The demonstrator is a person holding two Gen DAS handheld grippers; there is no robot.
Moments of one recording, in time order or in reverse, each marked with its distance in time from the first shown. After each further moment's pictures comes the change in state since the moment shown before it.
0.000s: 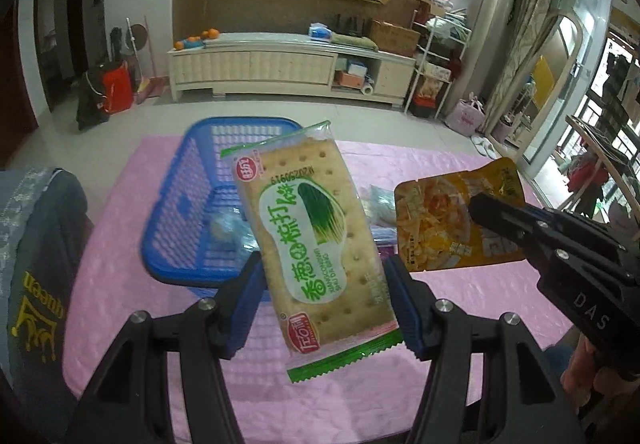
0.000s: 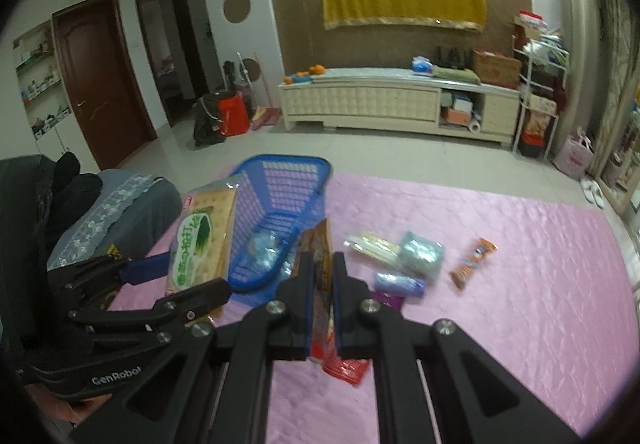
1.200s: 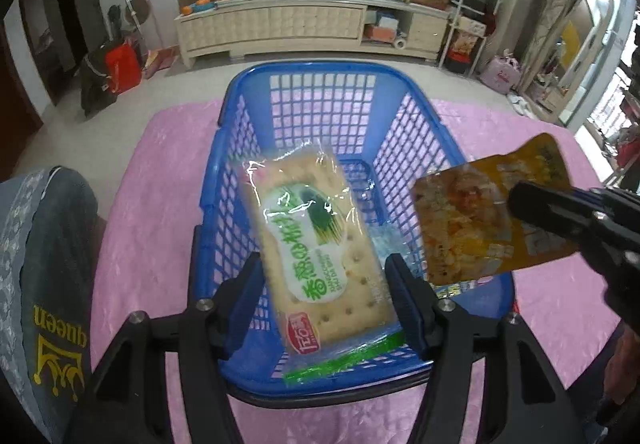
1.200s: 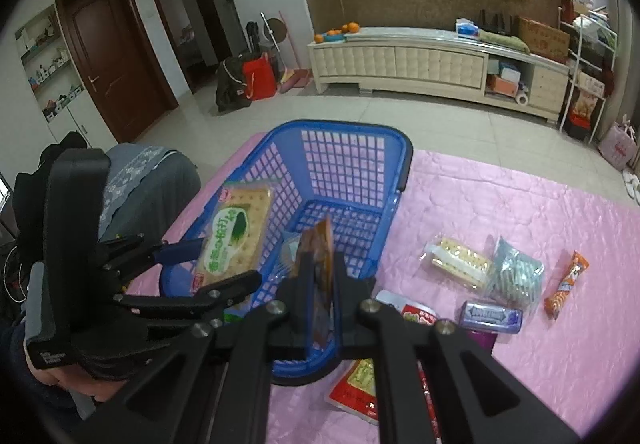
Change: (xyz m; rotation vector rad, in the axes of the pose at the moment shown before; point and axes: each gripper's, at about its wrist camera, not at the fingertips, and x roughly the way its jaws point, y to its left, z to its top) left arm 0.099 0.078 0.022 0.046 0.177 0.090; right arm 0.133 0.049 0.019 -0.011 0.147 0.108
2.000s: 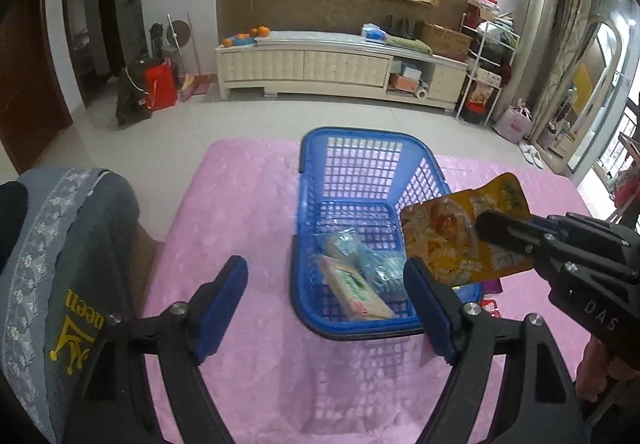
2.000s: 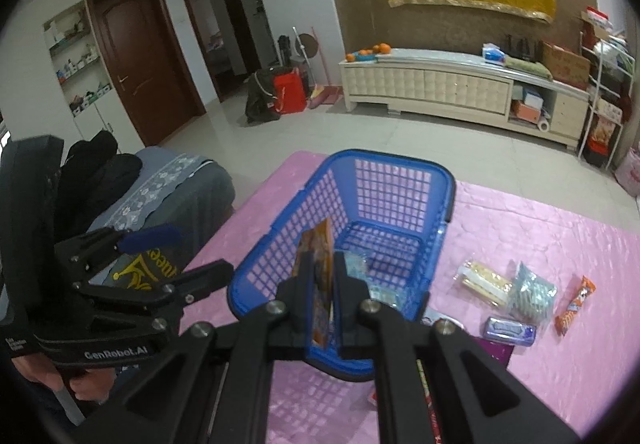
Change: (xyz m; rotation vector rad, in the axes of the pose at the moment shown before) left arm -0.098 0.039 -0.011 -0.095 -0.169 0.046; right arm -0.027 0.045 0.013 -0.065 -0.060 0.074
